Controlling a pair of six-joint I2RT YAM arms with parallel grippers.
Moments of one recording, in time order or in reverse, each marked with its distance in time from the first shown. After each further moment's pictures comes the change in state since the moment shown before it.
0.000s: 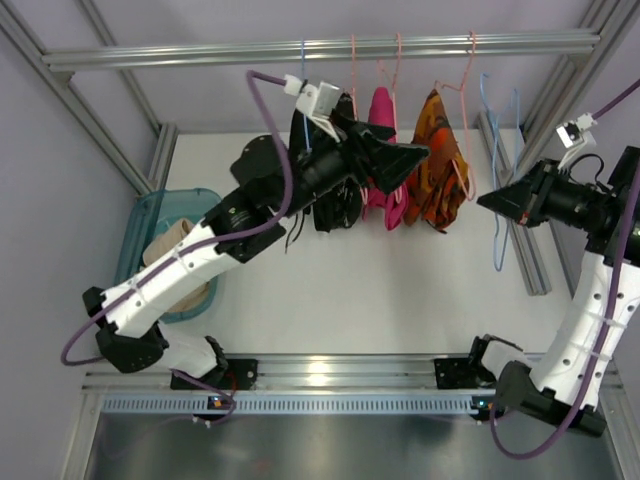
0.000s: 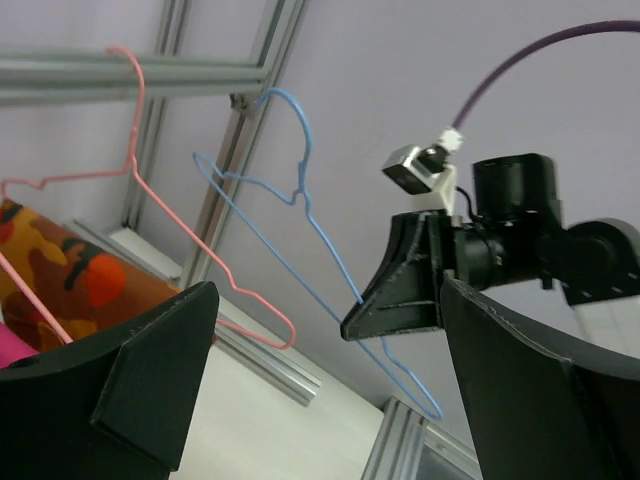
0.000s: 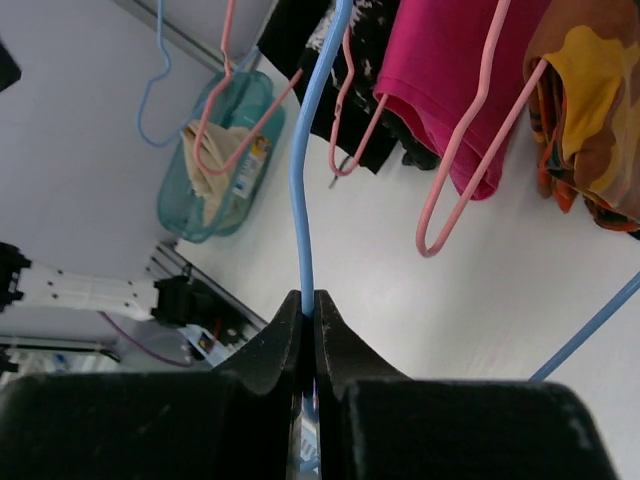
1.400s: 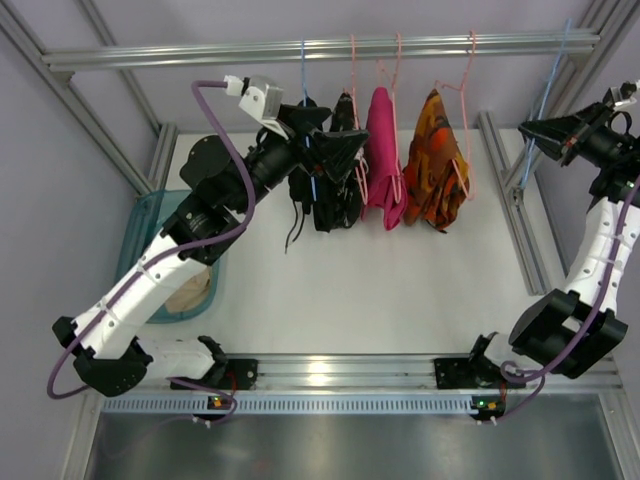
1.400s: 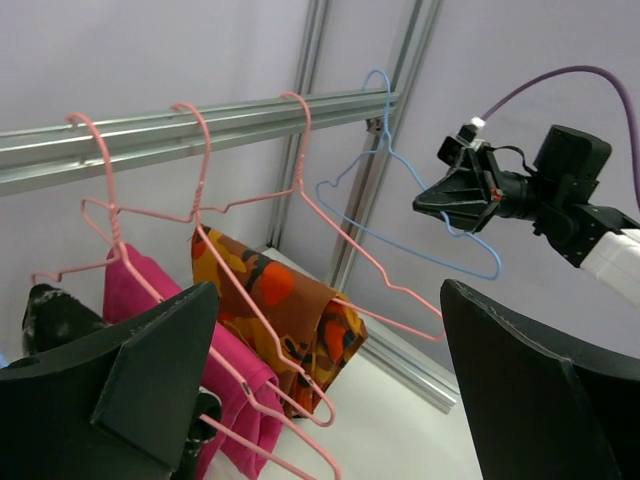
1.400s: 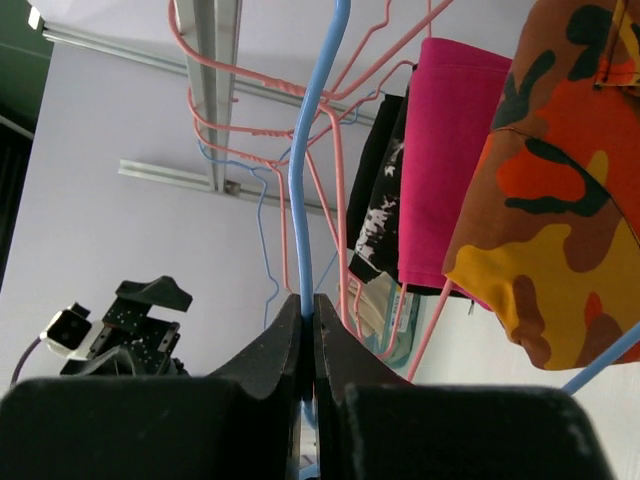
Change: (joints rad) left arm 0.177 -0.193 -0.148 0.002 0.029 0.236; right arm -0.164 0.291 -0.271 1.253 -0.235 1.229
